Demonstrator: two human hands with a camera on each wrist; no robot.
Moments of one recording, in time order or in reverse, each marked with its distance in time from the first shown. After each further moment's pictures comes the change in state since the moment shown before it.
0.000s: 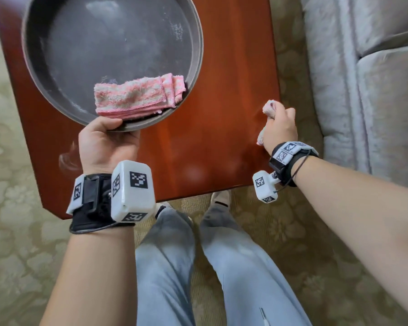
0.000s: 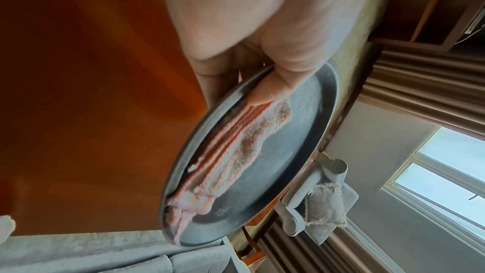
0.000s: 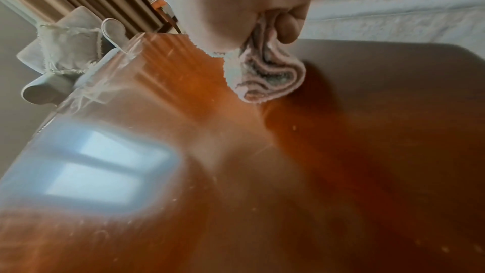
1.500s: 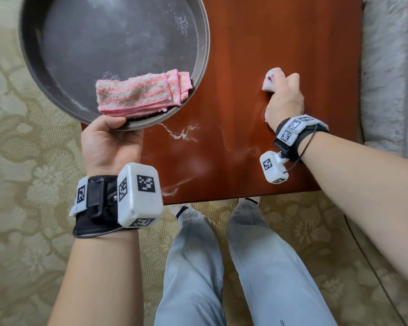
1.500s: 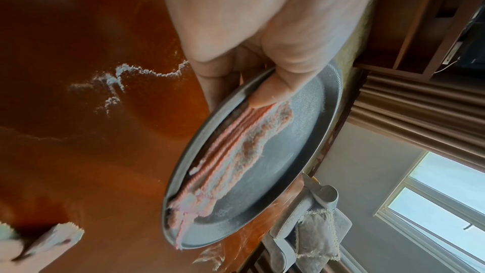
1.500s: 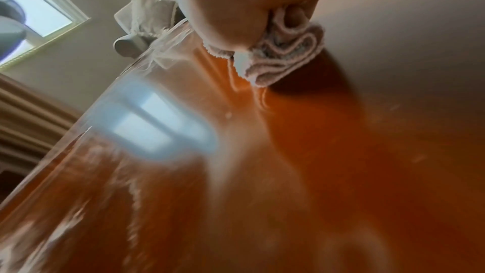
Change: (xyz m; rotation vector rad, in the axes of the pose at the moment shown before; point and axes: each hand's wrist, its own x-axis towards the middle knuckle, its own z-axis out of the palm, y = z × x) left_hand 0.047 0.124 -0.074 -0.053 -0.021 0.027; right_hand -0.002 -0.155 0.087 -0.124 -0.108 -0.225
